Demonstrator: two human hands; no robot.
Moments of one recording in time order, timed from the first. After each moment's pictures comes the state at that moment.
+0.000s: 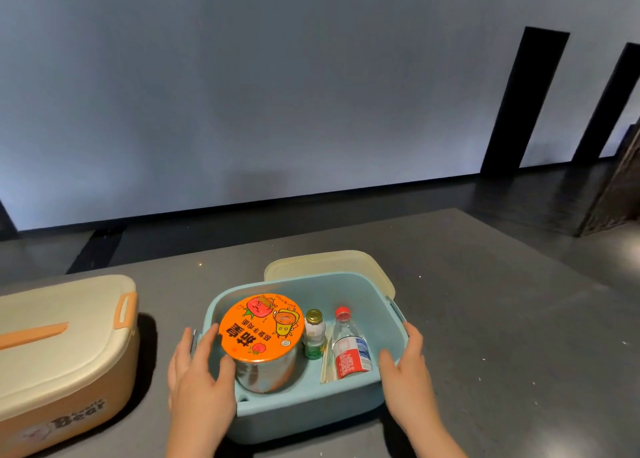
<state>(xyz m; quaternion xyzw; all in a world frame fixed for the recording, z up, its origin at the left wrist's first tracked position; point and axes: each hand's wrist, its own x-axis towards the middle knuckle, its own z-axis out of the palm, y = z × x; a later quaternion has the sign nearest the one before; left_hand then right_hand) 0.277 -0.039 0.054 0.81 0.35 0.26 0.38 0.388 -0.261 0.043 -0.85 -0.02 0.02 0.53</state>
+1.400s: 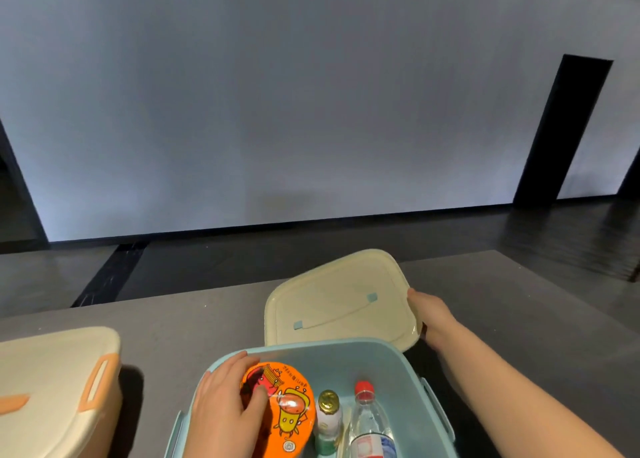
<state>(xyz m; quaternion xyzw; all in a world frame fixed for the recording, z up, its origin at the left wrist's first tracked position) 0.368 -0.010 0.074 0.88 0.28 0.23 0.31 0.666 -0.199 0.073 -0.73 0.04 0.13 0.67</state>
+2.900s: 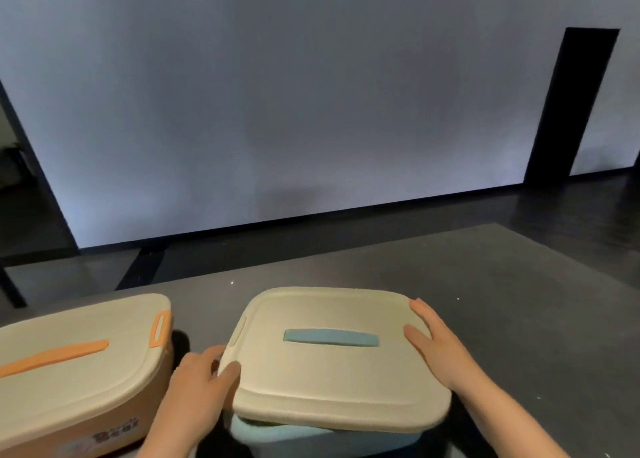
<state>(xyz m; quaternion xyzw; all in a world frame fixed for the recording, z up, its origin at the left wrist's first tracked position) 0.272 0.018 0.094 0.87 0.32 0.10 0.37 0.479 -0.264 0.072 -0.84 -0.21 0.09 0.50</state>
